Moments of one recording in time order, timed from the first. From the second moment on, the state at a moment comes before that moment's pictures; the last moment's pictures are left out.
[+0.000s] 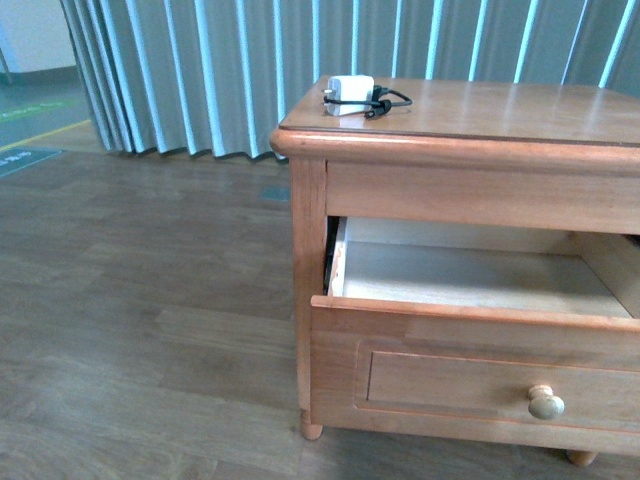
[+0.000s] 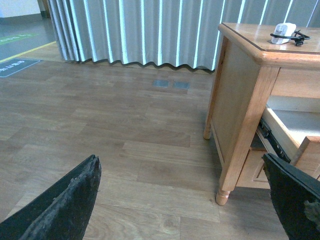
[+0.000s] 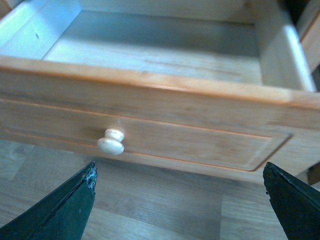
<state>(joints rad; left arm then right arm) 0.00 0.00 0.01 0.00 0.00 0.00 0.01 1.30 0.18 0.70 -0.09 -0.04</state>
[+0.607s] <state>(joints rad) 0.00 0.00 0.01 0.00 0.00 0.00 -0.49 0.55 0.24 0.15 -0.58 0.06</state>
